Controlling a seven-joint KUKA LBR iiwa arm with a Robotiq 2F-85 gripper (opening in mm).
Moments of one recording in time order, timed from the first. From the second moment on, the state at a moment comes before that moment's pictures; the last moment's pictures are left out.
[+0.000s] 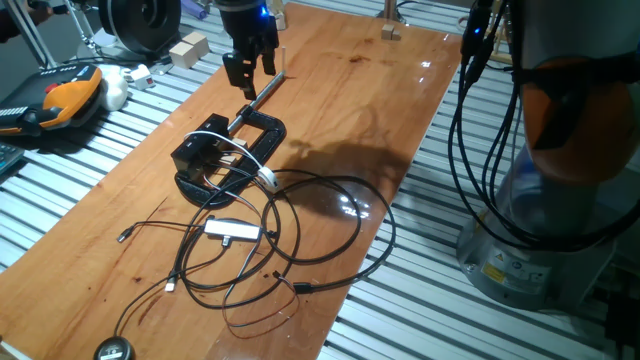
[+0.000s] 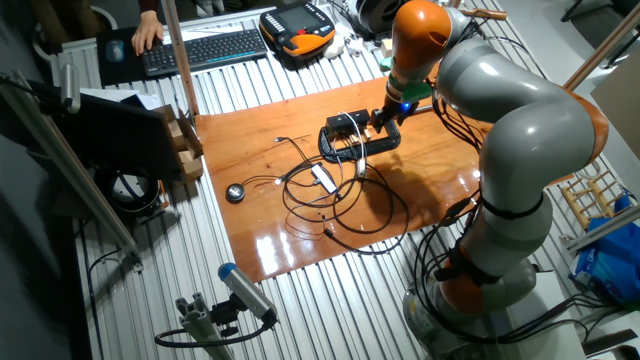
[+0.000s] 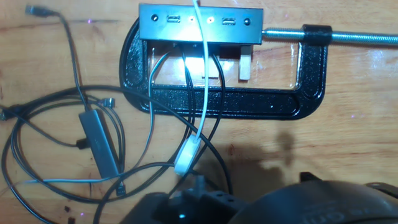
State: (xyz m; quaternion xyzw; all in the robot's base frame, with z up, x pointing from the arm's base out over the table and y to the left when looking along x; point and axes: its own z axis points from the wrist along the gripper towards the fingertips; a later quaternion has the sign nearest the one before) arm 0.515 0.000 0.238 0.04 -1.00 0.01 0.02
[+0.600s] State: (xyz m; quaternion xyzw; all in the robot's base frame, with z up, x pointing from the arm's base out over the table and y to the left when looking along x) arm 0.516 0.000 0.237 0.04 -1.00 0.01 0.02
